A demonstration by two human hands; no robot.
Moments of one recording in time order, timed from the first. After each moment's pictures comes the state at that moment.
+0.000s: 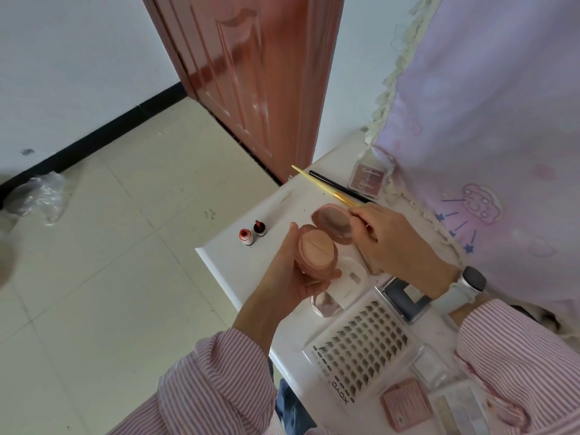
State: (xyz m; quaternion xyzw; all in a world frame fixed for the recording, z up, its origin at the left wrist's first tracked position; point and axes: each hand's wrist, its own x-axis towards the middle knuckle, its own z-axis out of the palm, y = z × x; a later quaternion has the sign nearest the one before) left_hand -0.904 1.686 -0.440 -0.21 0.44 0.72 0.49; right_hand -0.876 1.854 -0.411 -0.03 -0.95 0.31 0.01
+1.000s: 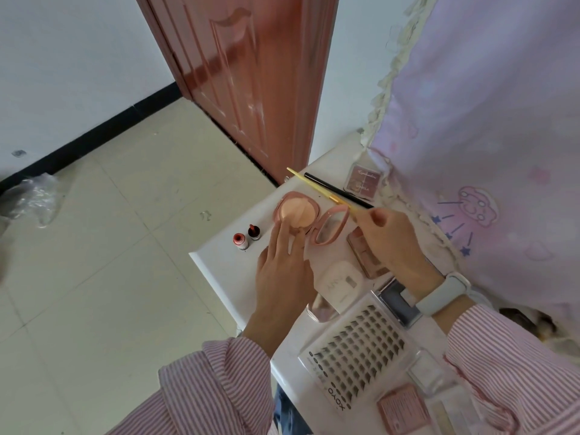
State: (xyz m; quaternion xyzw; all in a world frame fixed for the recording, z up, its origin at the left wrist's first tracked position) left_hand -0.893 1.692 -0.470 0.21 0.95 0.22 0.09; right_hand -0.883 1.854 -0.422 -0.32 -0.84 0.45 -0.04
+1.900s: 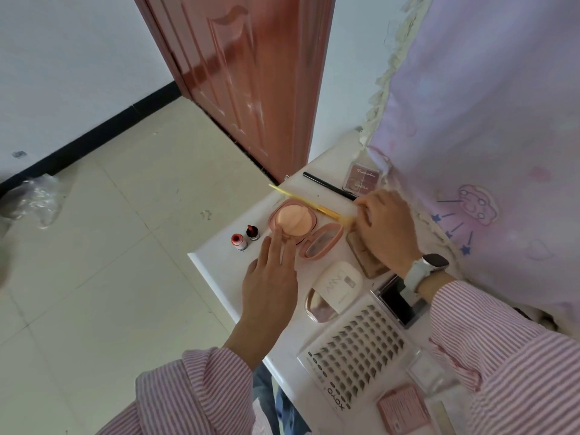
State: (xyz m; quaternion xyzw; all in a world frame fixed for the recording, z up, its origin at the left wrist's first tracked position) left_hand -0.891 1.672 -0.476 0.24 0.96 0.12 0.09; right_hand -0.895 1.881 -0.466 -0.11 -0.98 0.16 0.06
